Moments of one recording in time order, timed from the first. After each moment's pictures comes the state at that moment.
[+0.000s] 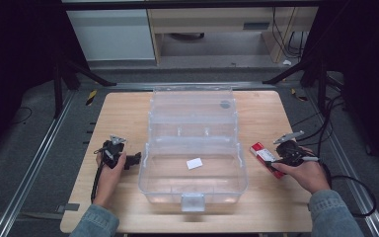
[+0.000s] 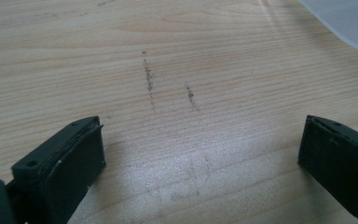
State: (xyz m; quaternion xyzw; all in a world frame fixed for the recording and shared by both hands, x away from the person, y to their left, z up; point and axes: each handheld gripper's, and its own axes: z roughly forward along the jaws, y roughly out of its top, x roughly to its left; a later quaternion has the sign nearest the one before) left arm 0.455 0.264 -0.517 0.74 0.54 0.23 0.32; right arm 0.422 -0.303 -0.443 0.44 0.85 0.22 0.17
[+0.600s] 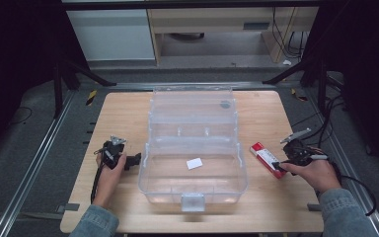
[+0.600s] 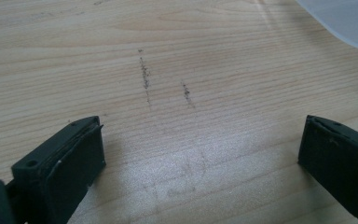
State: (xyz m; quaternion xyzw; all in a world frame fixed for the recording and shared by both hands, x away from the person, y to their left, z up) left arm 0.453 0.264 -0.517 0.75 0.54 0.23 0.32; right arm 0.416 -0.317 -0.429 0.46 0.86 0.18 0.15
